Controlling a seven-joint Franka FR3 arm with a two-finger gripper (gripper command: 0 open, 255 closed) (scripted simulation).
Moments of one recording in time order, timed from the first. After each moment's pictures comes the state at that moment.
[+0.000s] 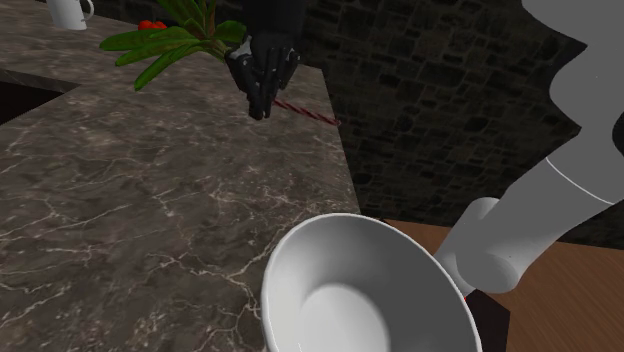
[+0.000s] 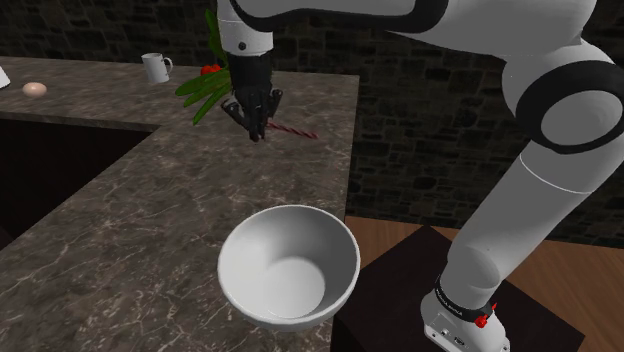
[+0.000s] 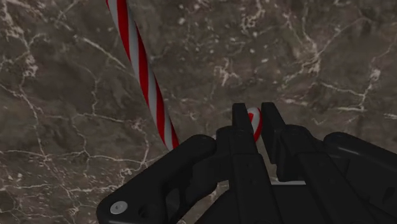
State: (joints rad) arm 0.12 -0.14 0.50 -1.61 0.07 1.52 0.46
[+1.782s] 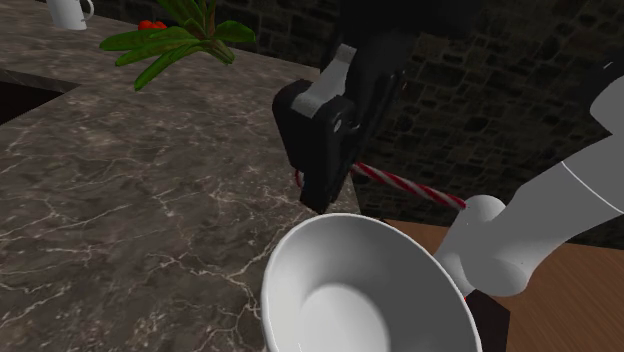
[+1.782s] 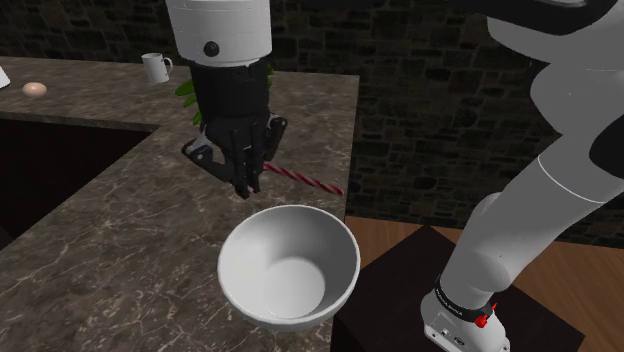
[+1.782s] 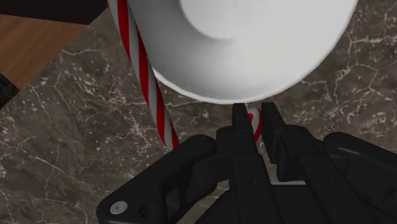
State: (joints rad) arm 0.26 -0.26 0.72 -1.54 0.17 1.38 0.84
